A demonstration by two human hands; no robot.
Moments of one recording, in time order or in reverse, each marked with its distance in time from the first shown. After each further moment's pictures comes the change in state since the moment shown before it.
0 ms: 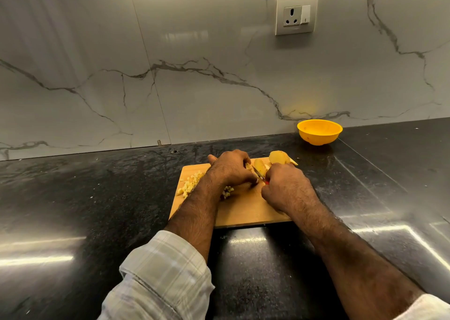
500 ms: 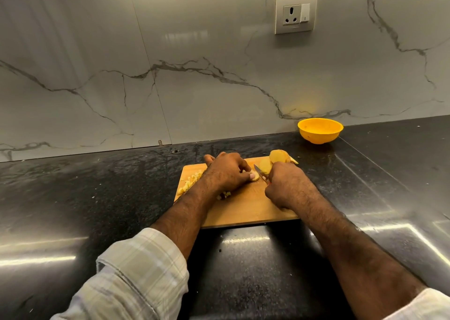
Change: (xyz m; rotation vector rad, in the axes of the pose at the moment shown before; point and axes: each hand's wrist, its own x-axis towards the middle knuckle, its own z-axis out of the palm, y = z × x) left_hand -0.013 -0.014 0.004 0.098 0.066 0.081; right_hand 0.001 0.001 -0.005 0.018 -0.048 -0.021
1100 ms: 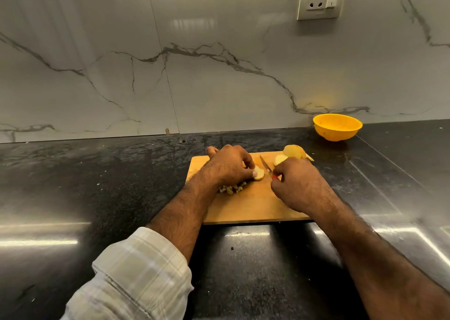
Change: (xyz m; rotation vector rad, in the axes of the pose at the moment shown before) left_hand -0.006 -0.024 -0.010 -0.008 -0.042 0.017; right_hand 0.005 -0.003 0.017 0.021 0.061 -0.098
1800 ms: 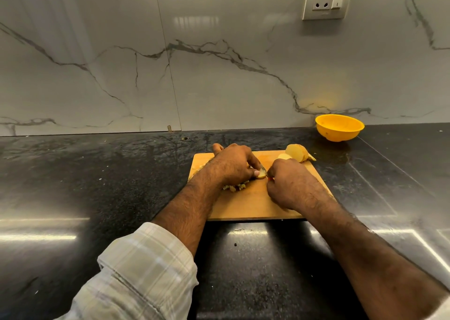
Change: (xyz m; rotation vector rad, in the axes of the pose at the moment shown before) left_hand -0.014 0.011 -0.010 0.034 -0.079 0.035; right_hand 0.002 -0.021 0.004 -0.089 -0.069 0.005
